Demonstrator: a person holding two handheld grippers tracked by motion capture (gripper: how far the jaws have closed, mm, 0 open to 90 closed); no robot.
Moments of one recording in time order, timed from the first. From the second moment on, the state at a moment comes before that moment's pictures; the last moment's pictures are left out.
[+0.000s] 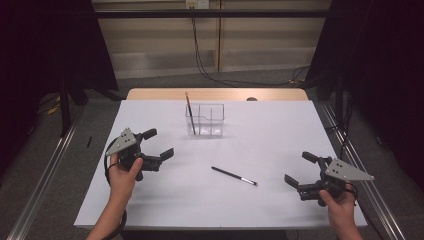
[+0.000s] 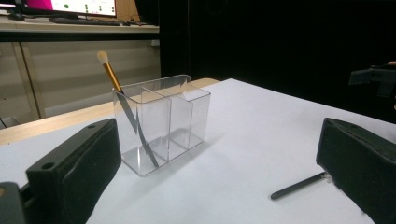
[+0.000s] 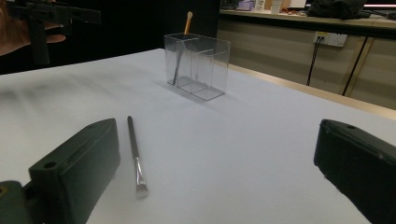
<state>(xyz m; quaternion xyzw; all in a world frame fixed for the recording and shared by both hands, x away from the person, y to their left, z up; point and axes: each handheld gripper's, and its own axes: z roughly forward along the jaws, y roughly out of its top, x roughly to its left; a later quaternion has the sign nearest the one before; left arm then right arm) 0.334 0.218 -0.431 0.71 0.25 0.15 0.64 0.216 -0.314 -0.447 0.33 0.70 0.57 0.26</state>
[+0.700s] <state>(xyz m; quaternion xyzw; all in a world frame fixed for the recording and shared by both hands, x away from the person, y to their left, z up) 0.319 0.240 -0.435 0.72 0.25 0.16 0.63 0.221 -0.308 -0.447 0.32 0.71 0.57 0.26</state>
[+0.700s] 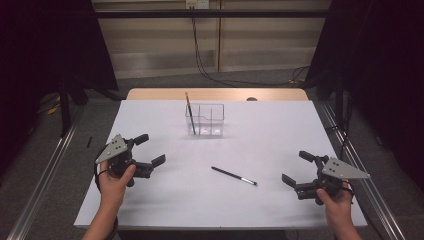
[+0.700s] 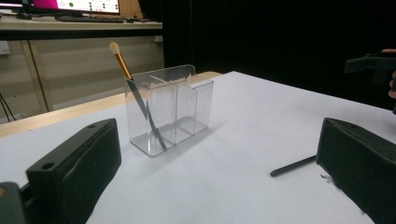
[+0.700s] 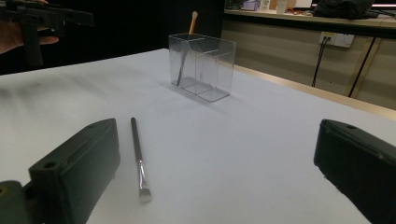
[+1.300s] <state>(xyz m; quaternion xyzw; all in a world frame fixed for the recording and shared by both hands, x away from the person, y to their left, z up) 0.304 0.263 -0.437 0.72 0.26 0.17 0.62 0.225 -0.306 -0.448 0.32 0.71 0.58 0.25</state>
